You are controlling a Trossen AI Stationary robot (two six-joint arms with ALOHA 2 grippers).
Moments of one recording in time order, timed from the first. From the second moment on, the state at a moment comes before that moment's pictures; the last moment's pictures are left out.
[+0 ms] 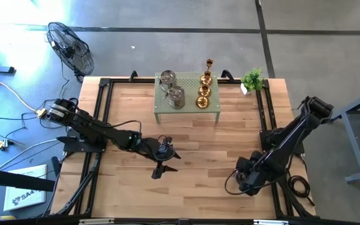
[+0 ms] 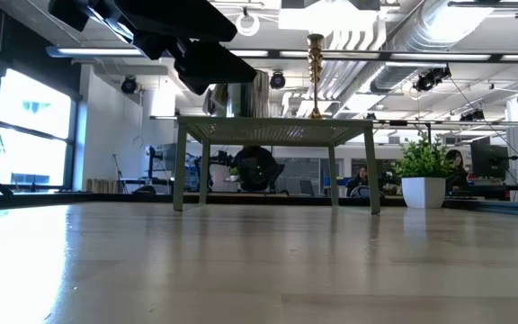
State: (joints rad) left arm -0.31 1.52 0.84 0.25 0.01 -0.16; right arm 0.82 1.40 0.93 -0.95 0.05 1.34
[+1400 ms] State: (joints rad) left arm -0.31 1.53 0.84 0.25 0.01 -0.16; right arm 0.83 1.44 0.93 -0.84 0.04 1.28
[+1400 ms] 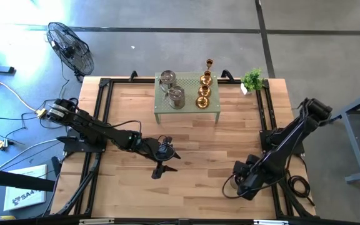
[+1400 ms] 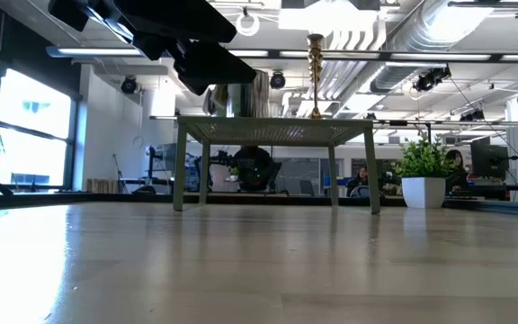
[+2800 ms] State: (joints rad) left arm -0.31 1.52 0.84 0.25 0.01 -0.16; right arm 0.86 1.47 0.93 -0.80 0.10 1.22
